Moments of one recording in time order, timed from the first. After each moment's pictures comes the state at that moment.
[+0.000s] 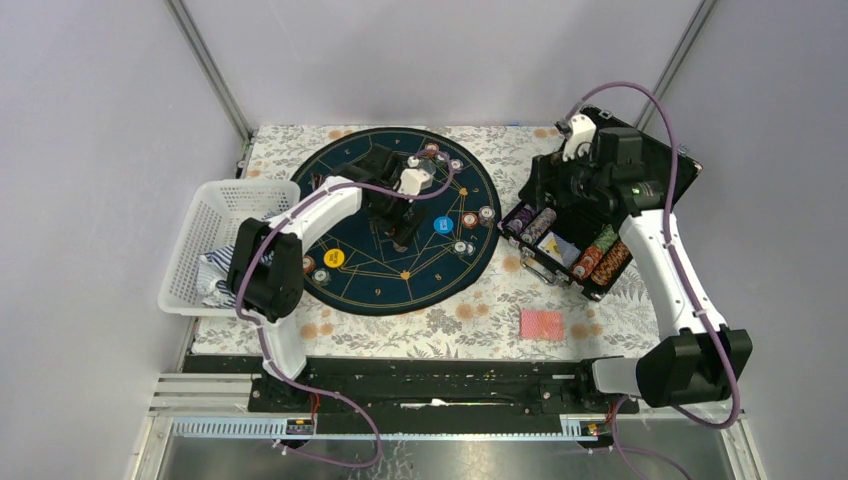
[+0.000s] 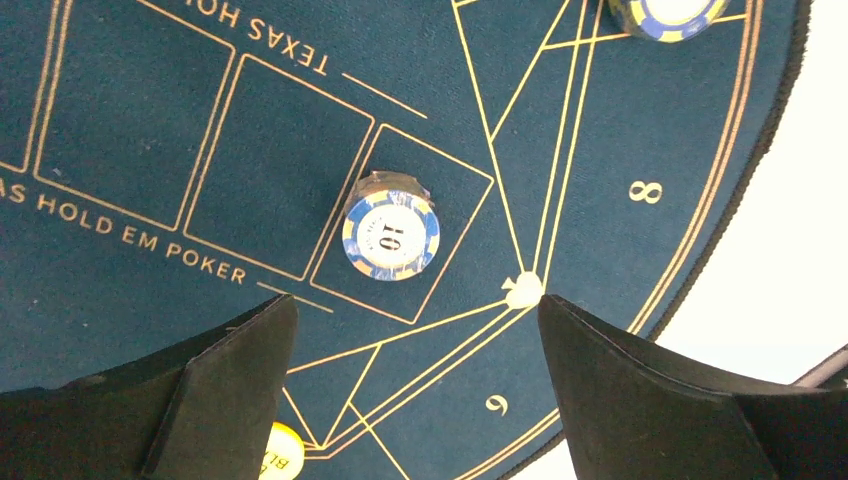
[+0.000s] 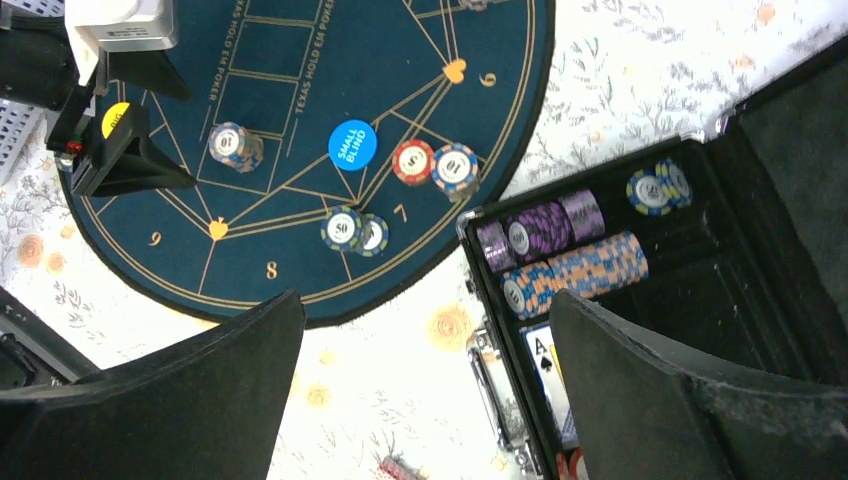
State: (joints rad) left arm -0.44 1.84 1.48 -0.76 0.28 0.29; right arm 0.13 1.33 1.31 -0.60 -0.45 -0.07
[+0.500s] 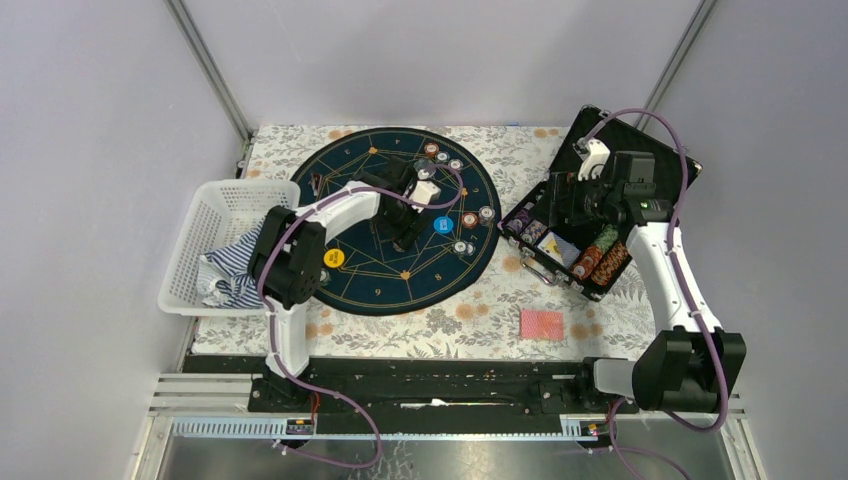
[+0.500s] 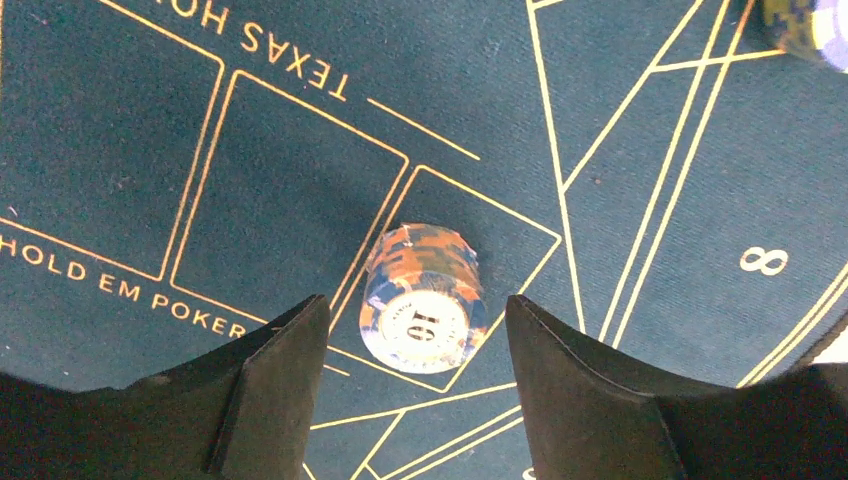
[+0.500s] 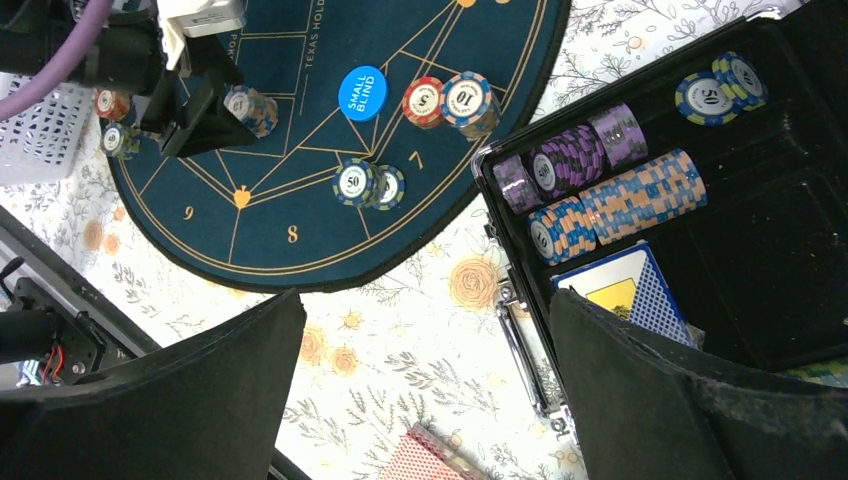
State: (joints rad) left arm -0.49 1.98 1.48 -0.69 0.15 0.28; right arm -0.04 1.28 1.12 -0.57 -0.62 -0.03
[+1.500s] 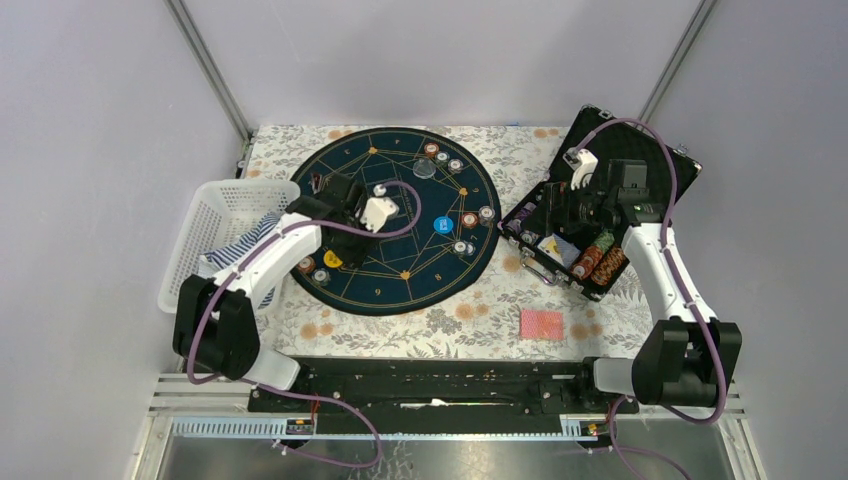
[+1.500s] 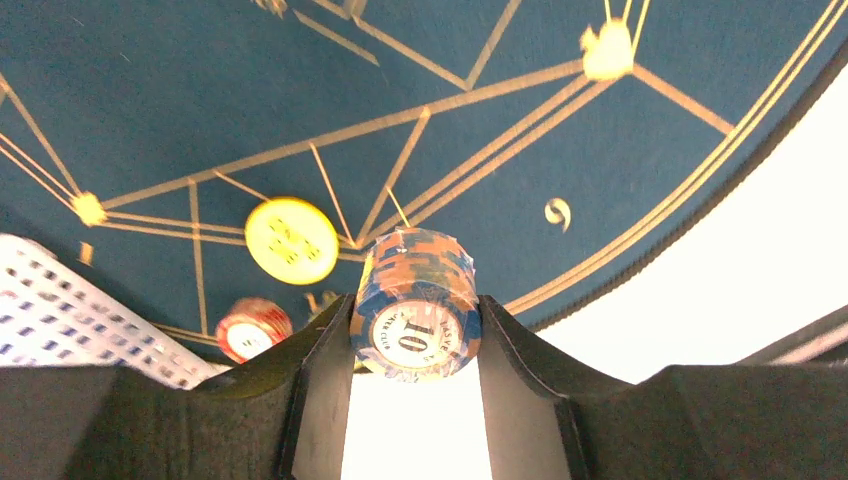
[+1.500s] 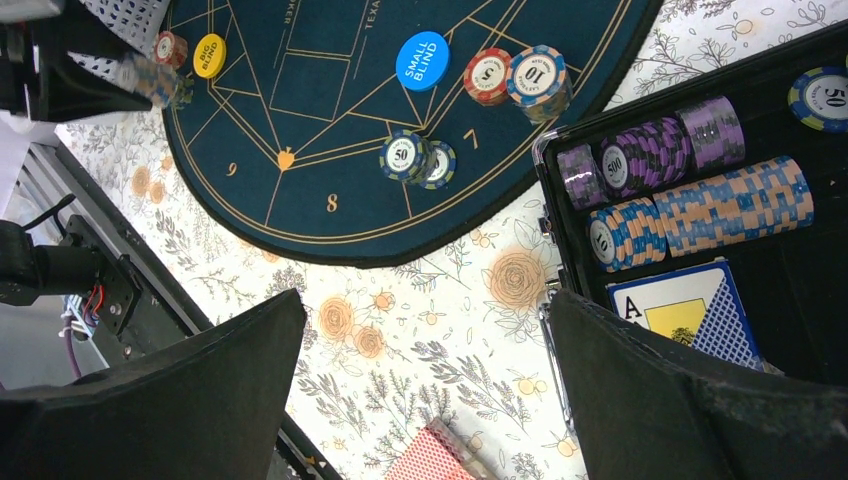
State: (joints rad) left arm -0.39 1.48 1.16 -0.81 0.10 0.40; right arm -0.04 1.30 1.05 -0.54 -0.78 -0.08
